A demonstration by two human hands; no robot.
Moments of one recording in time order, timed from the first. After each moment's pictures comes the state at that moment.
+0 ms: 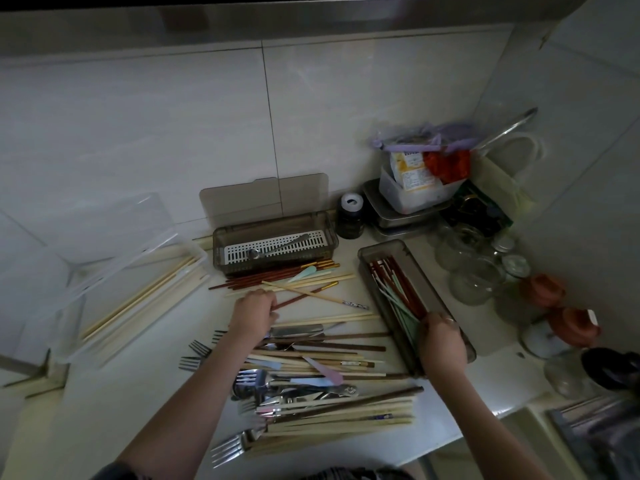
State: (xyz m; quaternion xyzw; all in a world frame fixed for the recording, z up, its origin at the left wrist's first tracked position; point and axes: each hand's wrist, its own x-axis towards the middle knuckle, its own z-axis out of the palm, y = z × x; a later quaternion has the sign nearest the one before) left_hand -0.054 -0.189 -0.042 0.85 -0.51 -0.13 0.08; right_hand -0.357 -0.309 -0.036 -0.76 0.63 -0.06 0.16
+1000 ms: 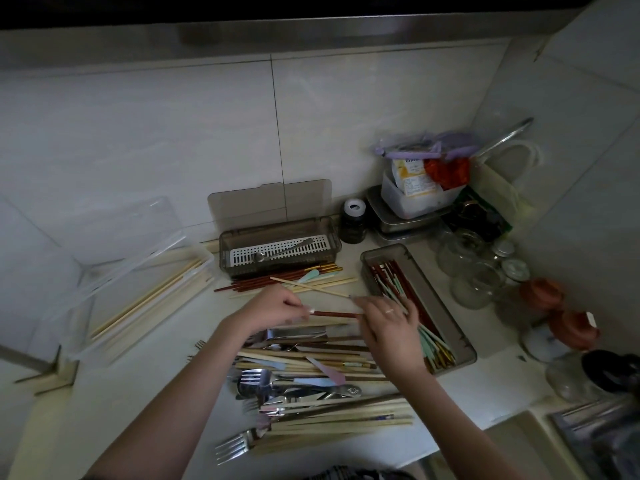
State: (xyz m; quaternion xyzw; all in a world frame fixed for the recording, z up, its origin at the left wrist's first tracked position) left_hand -0.067 -0.195 0.015 0.73 -0.51 -0.40 0.21; right_hand -0.302 -0.265 -0.005 -0.90 0.36 -0.23 0.06
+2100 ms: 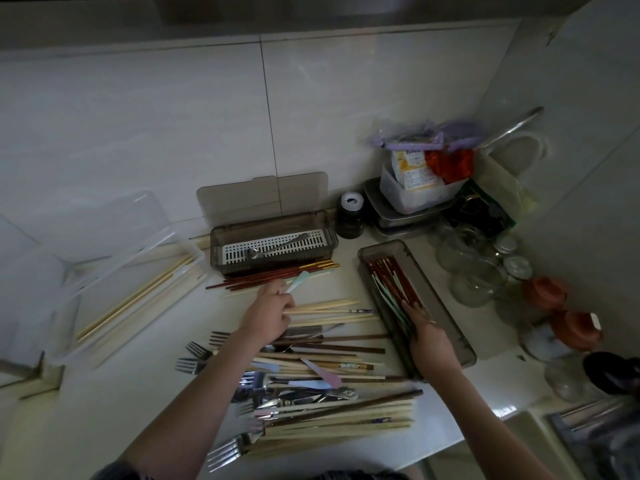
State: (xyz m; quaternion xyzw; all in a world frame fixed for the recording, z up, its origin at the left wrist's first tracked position) left_hand -0.065 -0.201 -0.047 0.80 -0.54 -0.21 0.15; right_hand -0.353 -0.312 -0.035 -0.79 0.55 -0.01 0.28
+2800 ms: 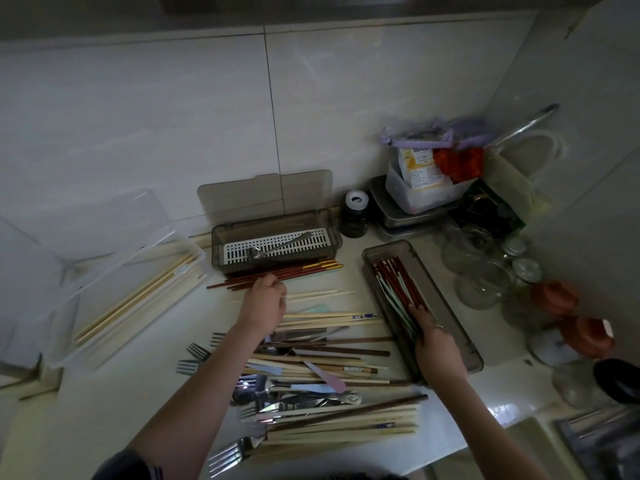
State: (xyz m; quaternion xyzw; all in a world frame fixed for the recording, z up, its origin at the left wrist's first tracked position) left_hand -0.049 -0.211 -0.050 0.83 -0.53 -0.12 0.12; right_hand -0.352 -0.309 -0.035 -0.78 0.57 -0.04 0.27
